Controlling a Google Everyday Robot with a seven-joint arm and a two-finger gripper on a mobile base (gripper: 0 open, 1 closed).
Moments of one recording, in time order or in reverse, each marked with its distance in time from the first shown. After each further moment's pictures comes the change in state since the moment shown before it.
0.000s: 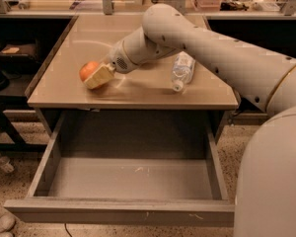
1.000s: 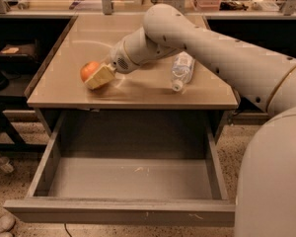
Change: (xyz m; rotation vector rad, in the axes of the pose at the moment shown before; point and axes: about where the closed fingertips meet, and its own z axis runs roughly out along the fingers) arm 0.000 0.000 0.000 0.000 0.000 0.000
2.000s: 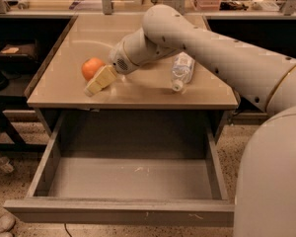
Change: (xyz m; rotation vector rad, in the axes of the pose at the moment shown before) arm 0.000 0.000 0.000 0.000 0.000 0.000
